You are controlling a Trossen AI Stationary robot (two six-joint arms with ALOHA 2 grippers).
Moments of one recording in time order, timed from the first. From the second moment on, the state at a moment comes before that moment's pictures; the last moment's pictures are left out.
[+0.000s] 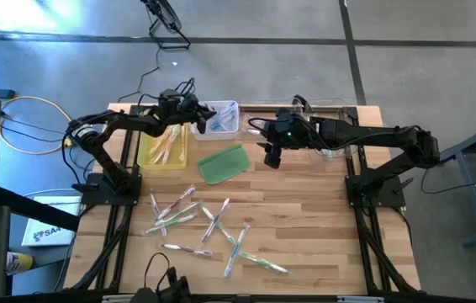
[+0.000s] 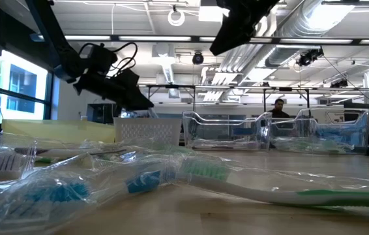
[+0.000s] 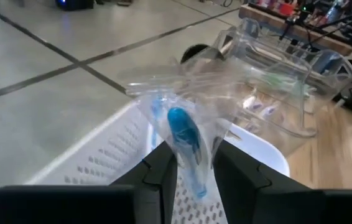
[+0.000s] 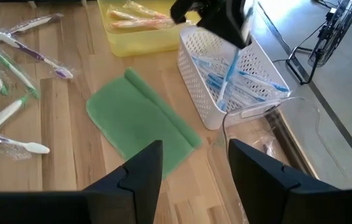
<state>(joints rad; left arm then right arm) 0.88 1.62 0.67 0.71 0.44 -0.11 -0.18 1.42 1.24 -0.50 0.20 -0.02</state>
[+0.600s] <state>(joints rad) 0.92 1.62 0.71 0.67 0.62 0.08 -0.18 1.42 1.24 -0.52 0.13 -0.02</state>
